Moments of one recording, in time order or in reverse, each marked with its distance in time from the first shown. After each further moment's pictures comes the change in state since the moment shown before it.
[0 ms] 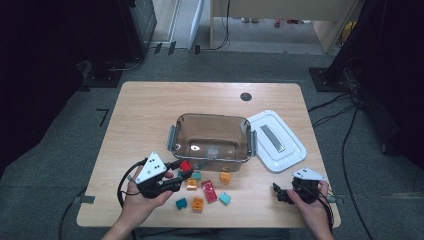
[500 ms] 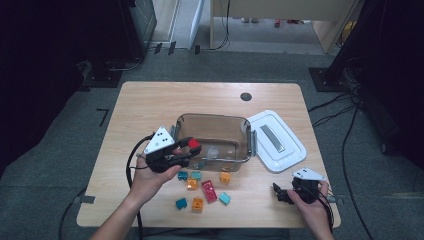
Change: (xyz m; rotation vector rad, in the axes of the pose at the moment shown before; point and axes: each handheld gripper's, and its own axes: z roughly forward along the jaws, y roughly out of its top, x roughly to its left) left arm 0.022 0.047 0.032 -0.023 -0.023 -0.036; right arm 0.000 0.000 0.000 -0.001 0.001 0.000
